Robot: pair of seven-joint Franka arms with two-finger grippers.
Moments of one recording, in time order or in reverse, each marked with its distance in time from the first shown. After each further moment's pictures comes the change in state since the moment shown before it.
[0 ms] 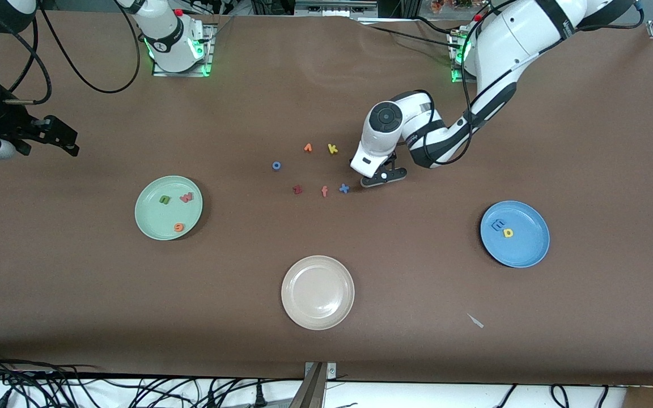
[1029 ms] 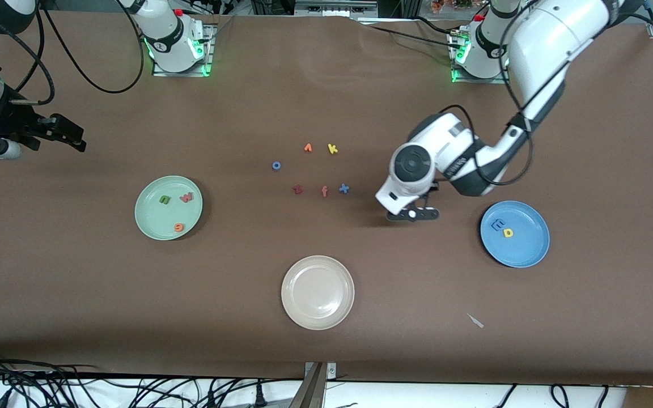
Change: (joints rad) left arm 0.102 -0.008 0.021 0.368 -0.087 -0.542 0.613; right arm 0.002 0.005 -0.004 0.005 0.025 -0.057 0.005
